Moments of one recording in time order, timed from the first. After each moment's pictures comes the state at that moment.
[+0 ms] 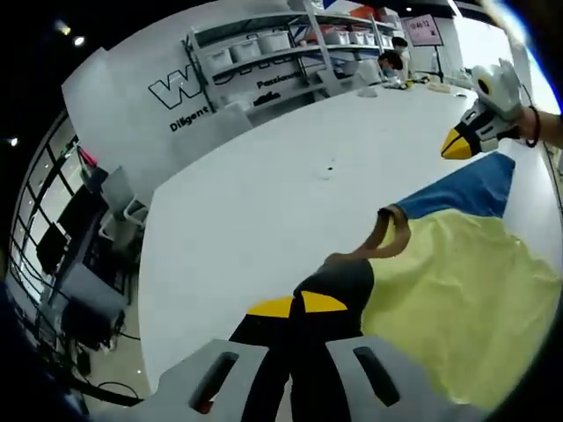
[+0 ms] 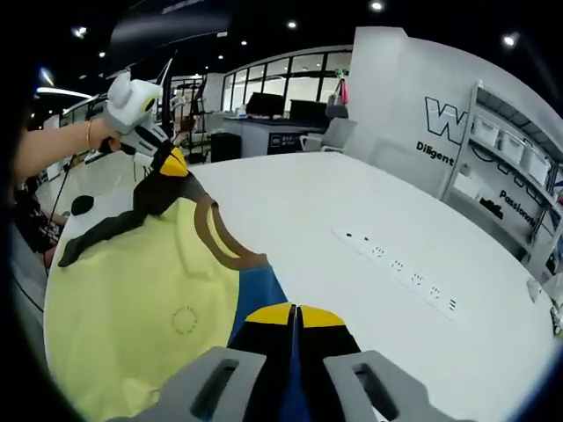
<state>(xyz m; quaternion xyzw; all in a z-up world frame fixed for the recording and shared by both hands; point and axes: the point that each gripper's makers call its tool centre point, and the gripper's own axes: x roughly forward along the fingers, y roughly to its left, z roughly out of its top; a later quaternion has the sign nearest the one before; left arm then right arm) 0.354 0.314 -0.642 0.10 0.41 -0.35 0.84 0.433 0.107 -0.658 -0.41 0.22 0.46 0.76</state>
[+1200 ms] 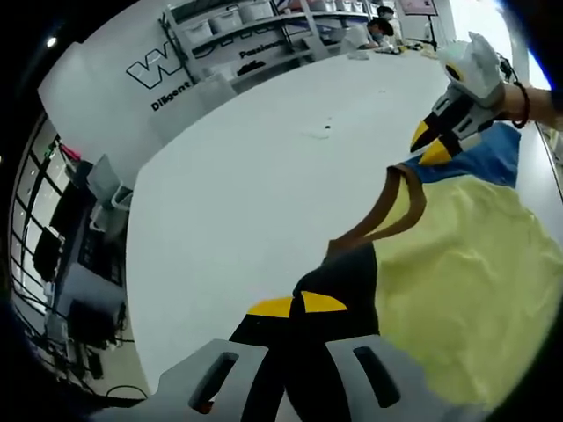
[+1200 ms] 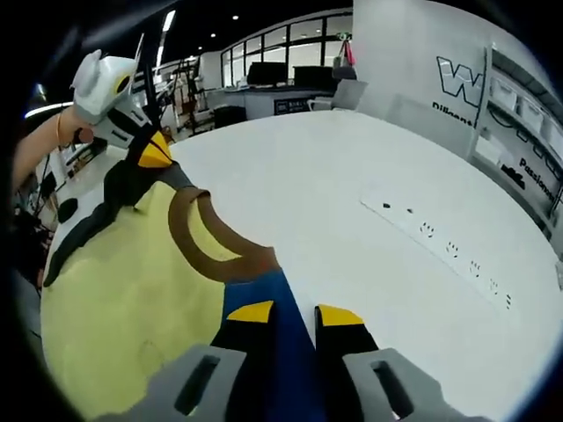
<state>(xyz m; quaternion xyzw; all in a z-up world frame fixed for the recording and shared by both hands) 0.357 0.322 -0.627 0.13 0.38 -0.34 0.85 0.432 0.093 -0.640 -0.32 0.24 0.45 0.80</state>
